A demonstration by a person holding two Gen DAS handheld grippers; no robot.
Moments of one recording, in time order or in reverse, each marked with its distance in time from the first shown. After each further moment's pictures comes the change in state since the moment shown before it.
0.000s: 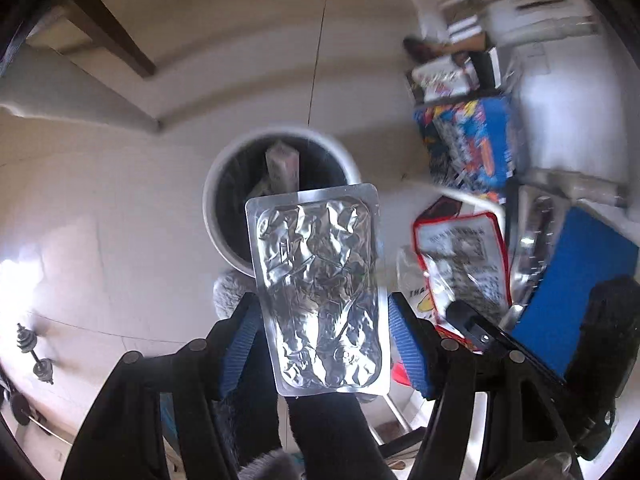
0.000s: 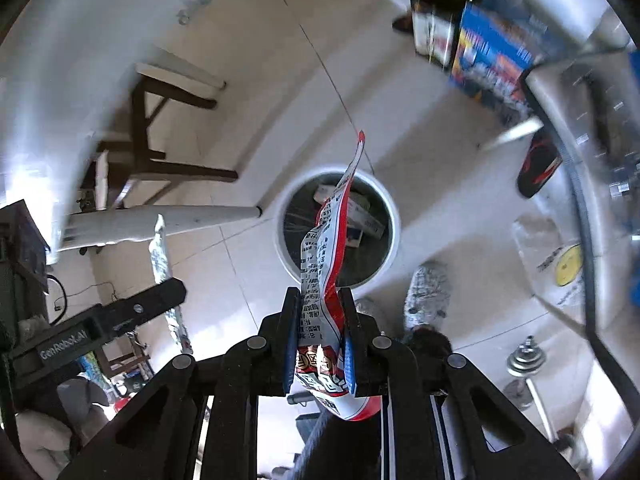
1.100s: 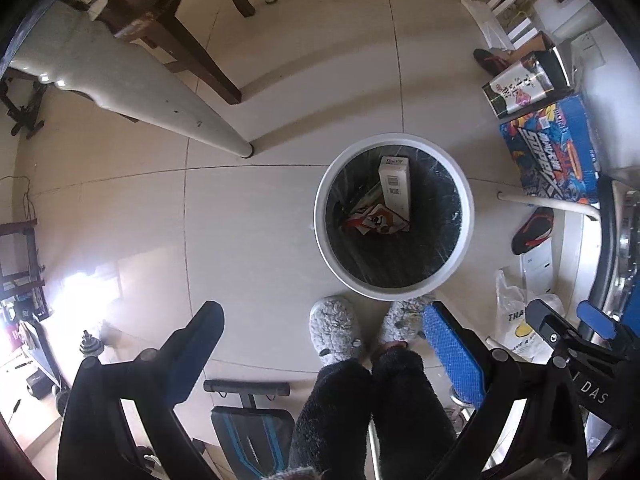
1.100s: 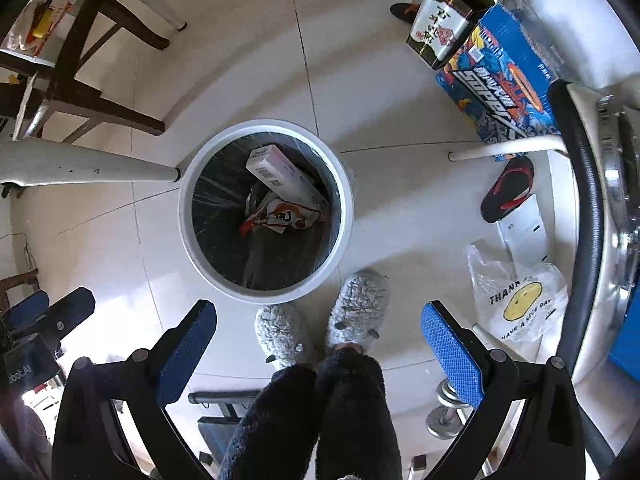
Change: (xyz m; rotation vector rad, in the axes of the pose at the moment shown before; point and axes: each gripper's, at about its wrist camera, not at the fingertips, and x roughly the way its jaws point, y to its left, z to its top) left arm -0.010 0.045 -0.046 0.008 -0.181 0.334; right arm 0.080 0.011 -0.009 -0.198 0.015 -0.330
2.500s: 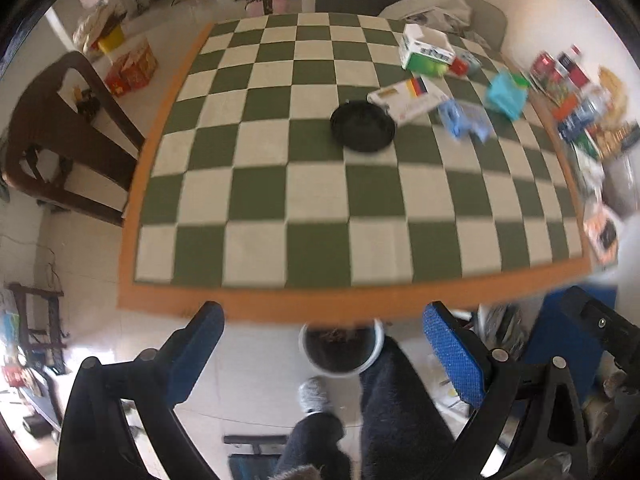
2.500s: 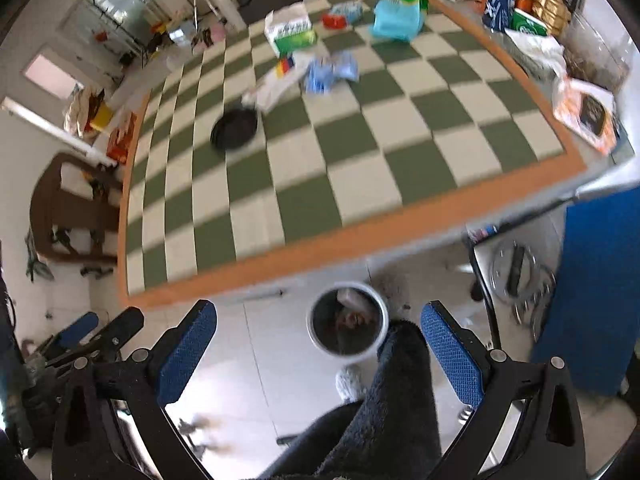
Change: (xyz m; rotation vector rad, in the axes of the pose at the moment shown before) left arm -0.372 -0.013 0.099 0.014 -0.353 -0.067; right arm -0.453 0.011 0.071 0.103 -0.350 0.190
